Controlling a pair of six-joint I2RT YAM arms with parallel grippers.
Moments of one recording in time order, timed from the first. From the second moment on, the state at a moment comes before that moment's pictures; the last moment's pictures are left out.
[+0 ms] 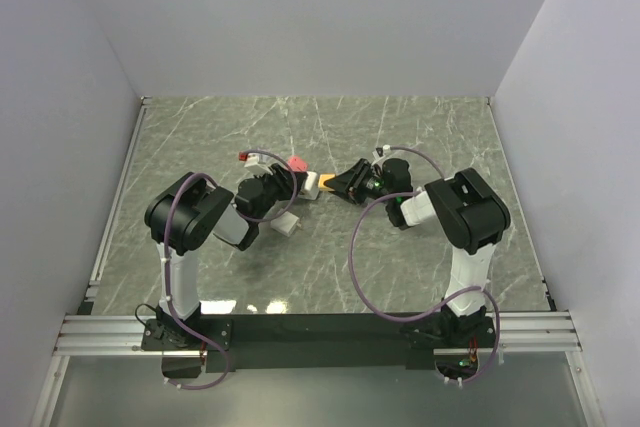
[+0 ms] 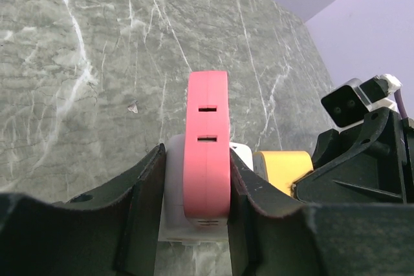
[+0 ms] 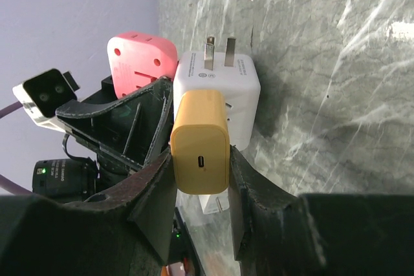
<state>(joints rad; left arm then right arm) -0.51 1.99 0.60 1.32 0.01 -0.74 0.39 1.94 0.72 0.91 -0.54 1.20</state>
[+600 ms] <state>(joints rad) -0.48 2.04 0.63 1.36 0.00 -0.72 0.41 1.98 0.82 0.86 -0.48 1.13</state>
